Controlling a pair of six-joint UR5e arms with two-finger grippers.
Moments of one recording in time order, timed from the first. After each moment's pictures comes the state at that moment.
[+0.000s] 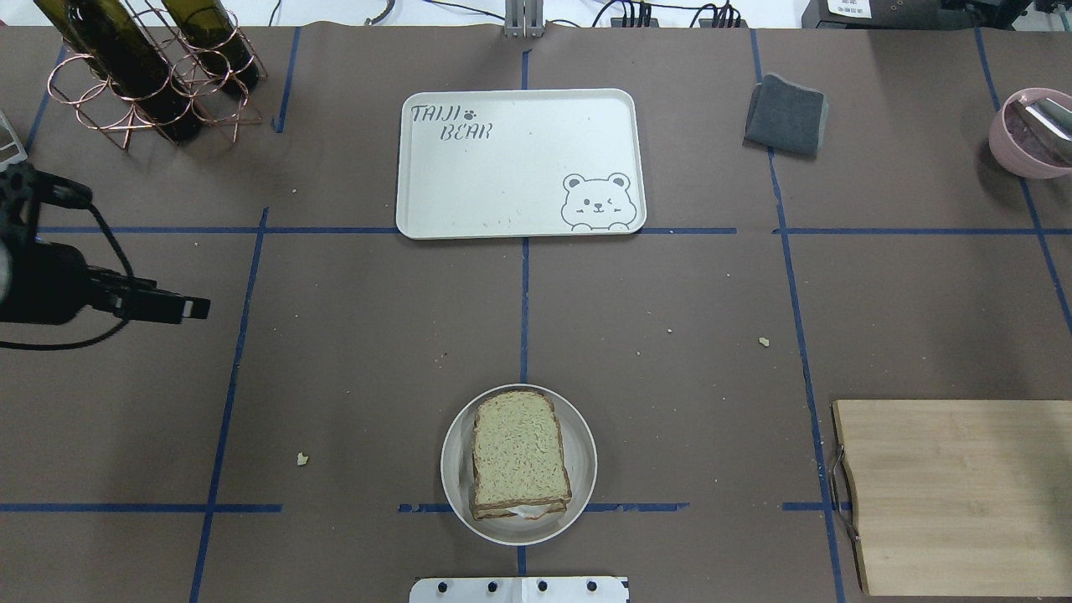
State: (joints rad) left arm -0.76 -1.51 -2.02 -2.36 -2.03 -0.96; right arm 1.42 -1.90 1.96 -1.45 2.25 0.01
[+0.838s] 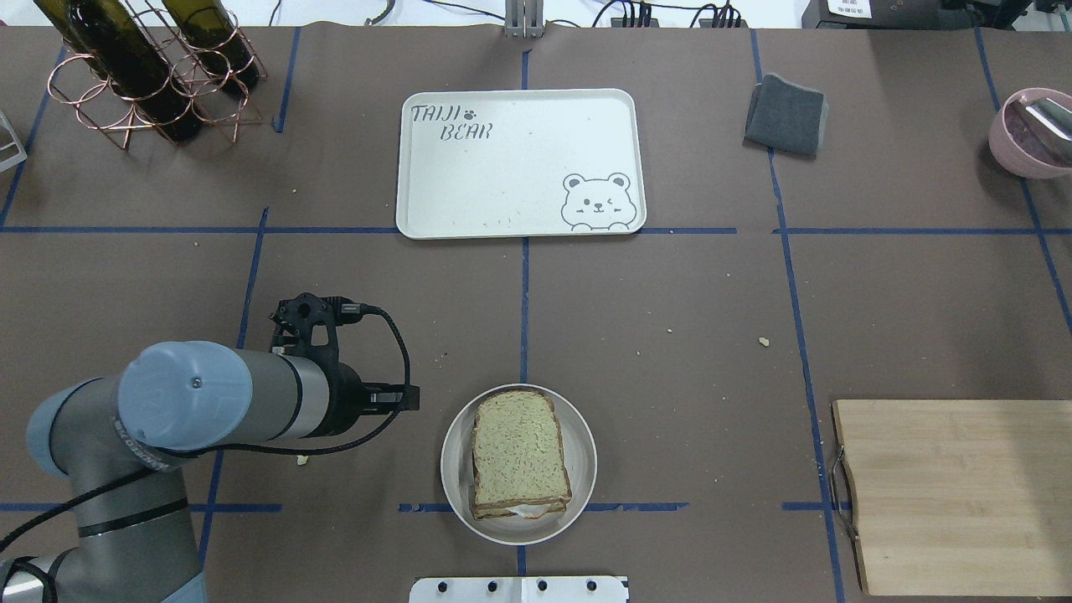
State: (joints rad) left arm -0.35 -1.85 -1.97 -1.98 -1.70 -1.37; right arm 1.47 -1.94 1.95 -1.45 2.28 0.01
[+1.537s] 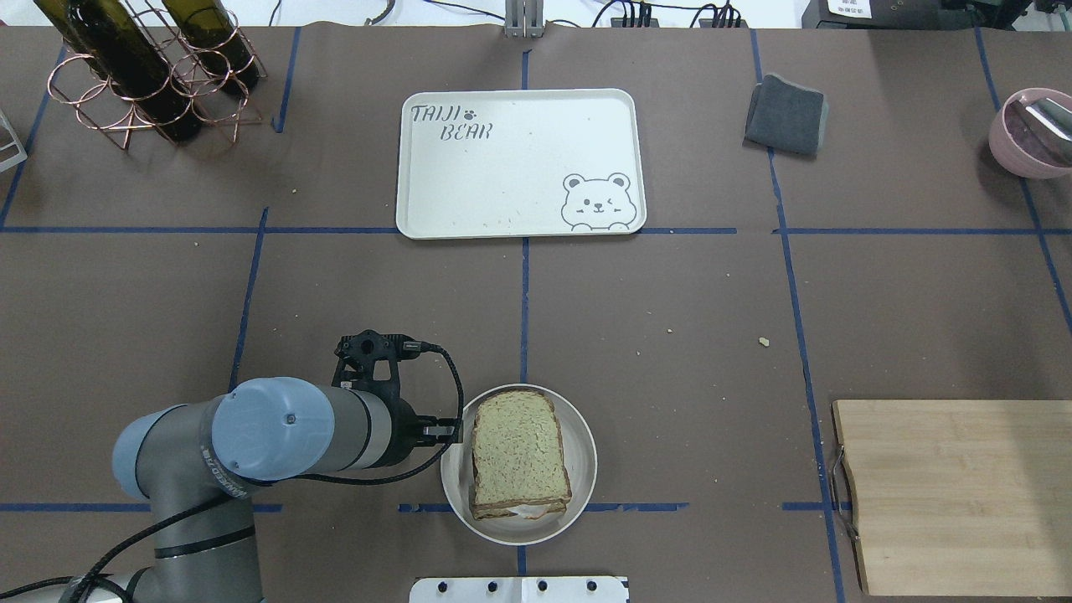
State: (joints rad) left arm -0.28 -1.94 -1.87 -1.97 -1.68 -1.38; right arm 1.47 -1.94 1.93 -1.45 2.27 0.01
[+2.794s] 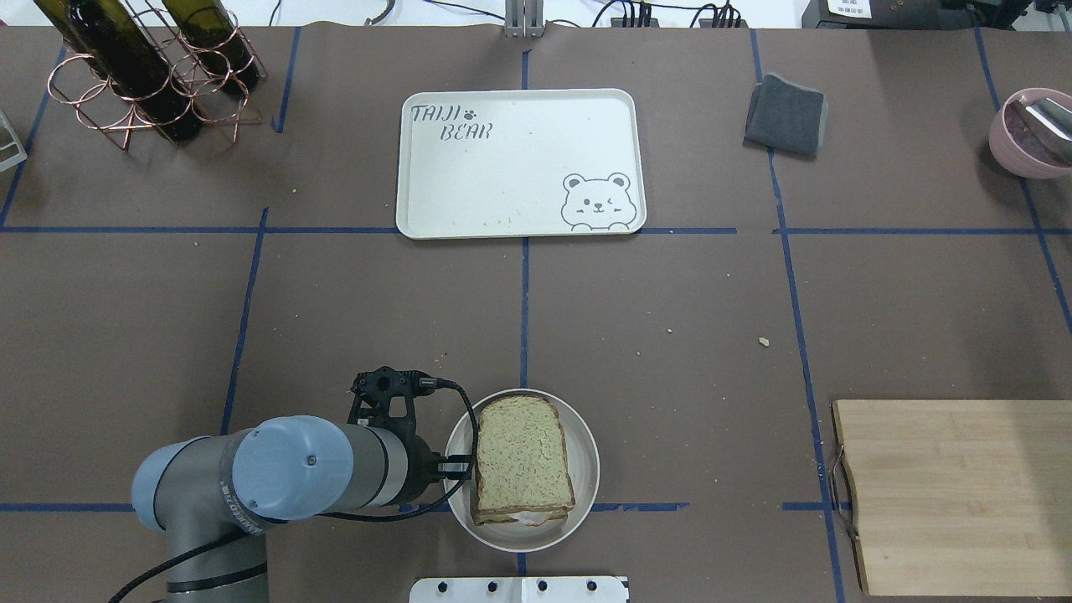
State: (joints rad) left arm -0.22 -1.95 -1.87 -1.97 -1.67 -1.43; right arm 1.47 -1.92 1.89 -1.45 2.27 0.00
